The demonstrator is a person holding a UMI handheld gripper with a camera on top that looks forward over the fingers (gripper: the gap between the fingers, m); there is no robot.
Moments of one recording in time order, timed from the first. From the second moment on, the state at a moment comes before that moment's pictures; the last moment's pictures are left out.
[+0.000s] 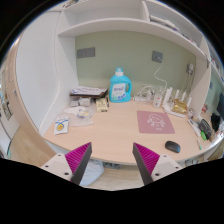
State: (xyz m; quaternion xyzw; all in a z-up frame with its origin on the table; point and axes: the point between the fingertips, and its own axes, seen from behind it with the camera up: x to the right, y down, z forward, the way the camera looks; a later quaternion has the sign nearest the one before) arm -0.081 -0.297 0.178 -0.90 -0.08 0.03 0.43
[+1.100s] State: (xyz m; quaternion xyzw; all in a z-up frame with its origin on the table) arm 0.285 -0.155 -0.011 -0.91 -0.02 -0.05 0.42
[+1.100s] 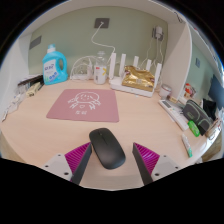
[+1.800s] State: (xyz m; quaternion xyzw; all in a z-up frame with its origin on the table) arm 0.298 -0.138 0.059 -0.89 0.05 -0.10 0.44
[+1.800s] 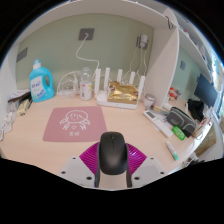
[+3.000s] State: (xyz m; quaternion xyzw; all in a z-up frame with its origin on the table) arm 0.176 0.006 0.065 -0.90 0.01 -0.05 0.43
